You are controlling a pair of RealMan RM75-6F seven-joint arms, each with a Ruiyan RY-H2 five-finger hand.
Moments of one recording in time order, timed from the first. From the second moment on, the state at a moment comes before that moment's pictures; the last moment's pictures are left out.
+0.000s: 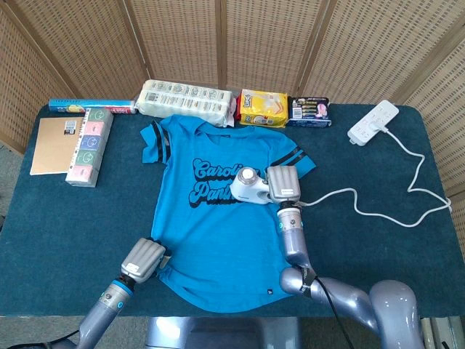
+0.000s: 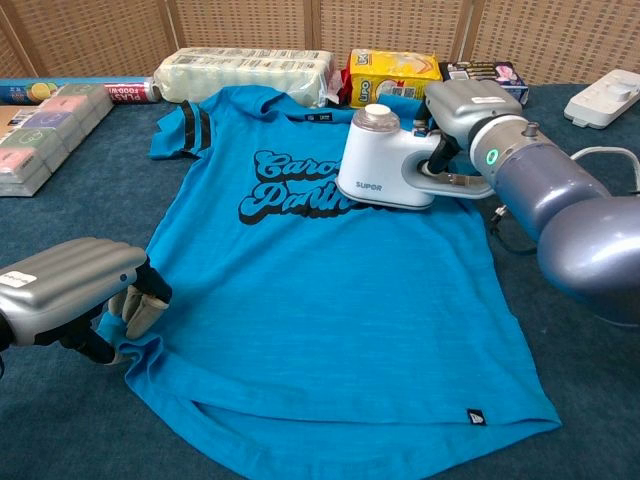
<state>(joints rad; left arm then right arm) -0.41 -1.61 0.04 -1.58 1.40 1.10 0.42 0.89 -1.96 0.40 -1.01 -0.84 1.11 -0.67</state>
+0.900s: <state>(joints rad) -0.42 -1.62 0.04 -1.59 1.40 1.10 0.44 0.89 -1.96 0.44 -0.67 -0.81 1.07 -0.71</state>
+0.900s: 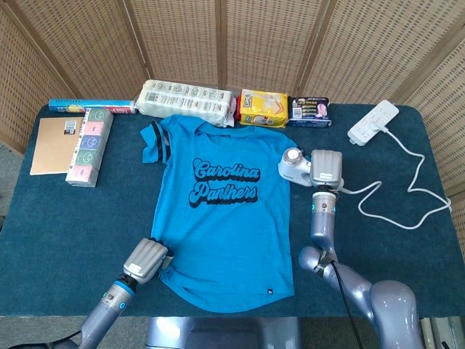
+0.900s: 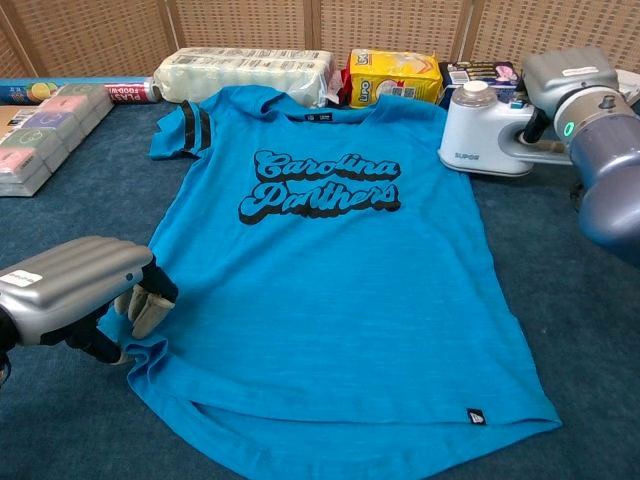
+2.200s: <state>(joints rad) -0.41 -1.60 0.05 -1.60 1.41 1.11 0.44 0.89 -1.88 0.43 -1.04 -0.84 1.13 -0.75</state>
